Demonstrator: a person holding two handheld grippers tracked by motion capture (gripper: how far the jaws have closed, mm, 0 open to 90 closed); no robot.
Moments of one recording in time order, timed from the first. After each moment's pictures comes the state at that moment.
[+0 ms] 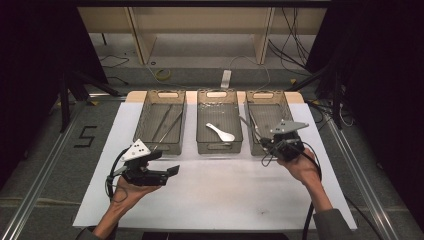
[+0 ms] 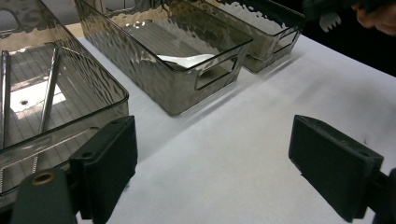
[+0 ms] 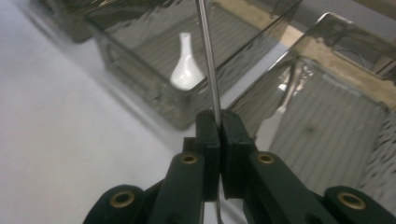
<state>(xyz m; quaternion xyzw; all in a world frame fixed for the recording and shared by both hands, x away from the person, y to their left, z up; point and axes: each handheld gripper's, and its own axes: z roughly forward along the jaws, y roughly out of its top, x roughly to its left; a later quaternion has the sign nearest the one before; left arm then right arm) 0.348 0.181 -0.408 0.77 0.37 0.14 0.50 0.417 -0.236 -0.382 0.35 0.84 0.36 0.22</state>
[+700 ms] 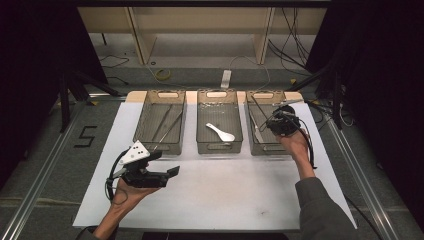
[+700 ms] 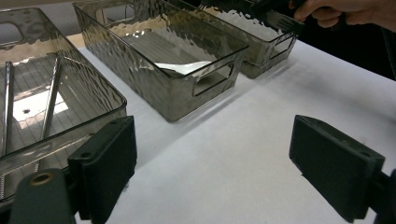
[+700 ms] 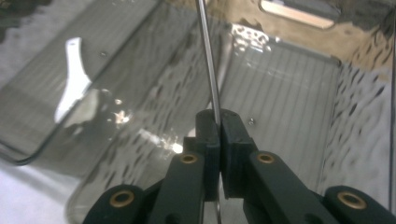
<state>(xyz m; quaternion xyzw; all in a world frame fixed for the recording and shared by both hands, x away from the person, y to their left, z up) 0.343 0.180 -0.407 0.76 0.37 0.15 0.51 0.505 -0.249 -0.404 0.50 0.79 0.30 0.21</state>
